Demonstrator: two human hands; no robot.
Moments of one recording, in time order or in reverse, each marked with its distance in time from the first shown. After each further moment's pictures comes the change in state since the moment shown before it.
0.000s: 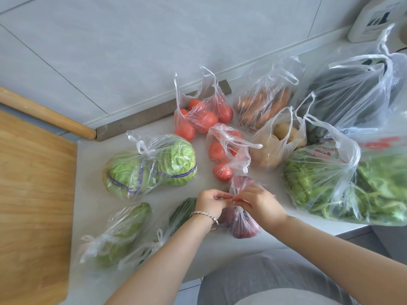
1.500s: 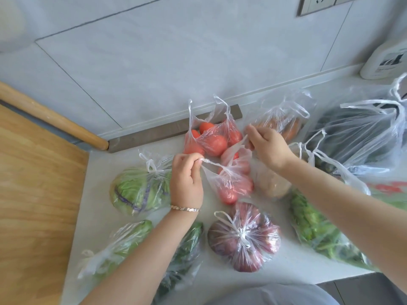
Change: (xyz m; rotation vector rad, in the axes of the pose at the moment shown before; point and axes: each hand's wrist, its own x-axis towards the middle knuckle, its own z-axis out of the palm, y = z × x) left_hand 0.006 0.082 -0.064 0.202 0.675 0.875; right_hand 0.140 -0.041 -0.119 0.382 0.077 0.351
